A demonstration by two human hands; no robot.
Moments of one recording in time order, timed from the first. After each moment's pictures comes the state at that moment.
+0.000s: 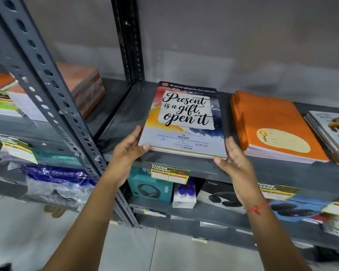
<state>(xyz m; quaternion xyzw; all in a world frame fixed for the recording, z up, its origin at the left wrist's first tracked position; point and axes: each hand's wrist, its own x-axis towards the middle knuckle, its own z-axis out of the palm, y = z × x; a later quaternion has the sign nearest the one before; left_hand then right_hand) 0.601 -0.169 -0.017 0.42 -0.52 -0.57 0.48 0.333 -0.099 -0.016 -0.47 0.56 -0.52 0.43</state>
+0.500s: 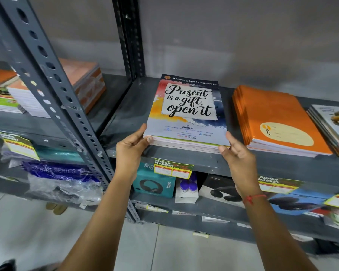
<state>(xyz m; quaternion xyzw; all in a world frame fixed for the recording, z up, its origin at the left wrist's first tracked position) 0.585 -0.166 -0.017 0.48 -0.44 -0.52 0.56 0.340 -0.106 -0.025 -0.45 0.62 -0.55 0.33</state>
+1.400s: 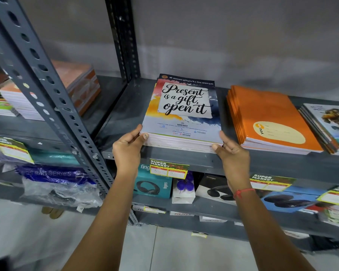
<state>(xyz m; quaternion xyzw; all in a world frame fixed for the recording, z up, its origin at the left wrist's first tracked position) 0.573 -0.174 -0.021 0.52 -0.37 -0.47 0.61 0.347 -0.112 -0.019 -0.39 0.63 -0.59 0.33</state>
